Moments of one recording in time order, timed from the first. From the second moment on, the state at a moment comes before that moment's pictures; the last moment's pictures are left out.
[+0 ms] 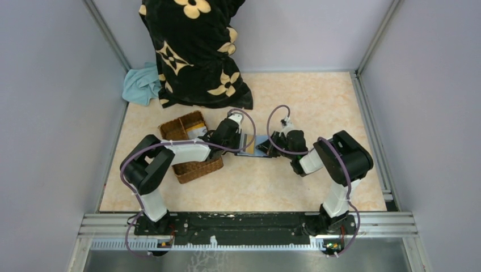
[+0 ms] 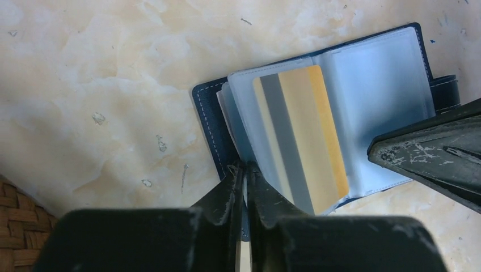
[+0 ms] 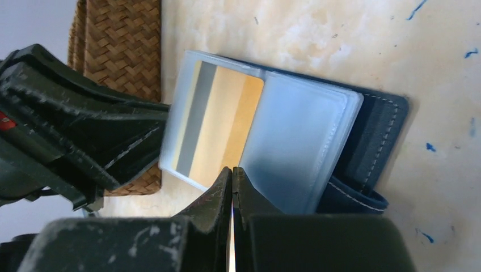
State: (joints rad) left arm -0.75 1.79 0.92 0.15 -0.16 -0.34; right arm 0.43 1.79 0.44 0.98 -0.38 0.80
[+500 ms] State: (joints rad) left arm -0.74 1.76 0.92 0.05 -0.28 -0.33; right arm 0.40 1.70 0.45 0.76 -0.27 0.76
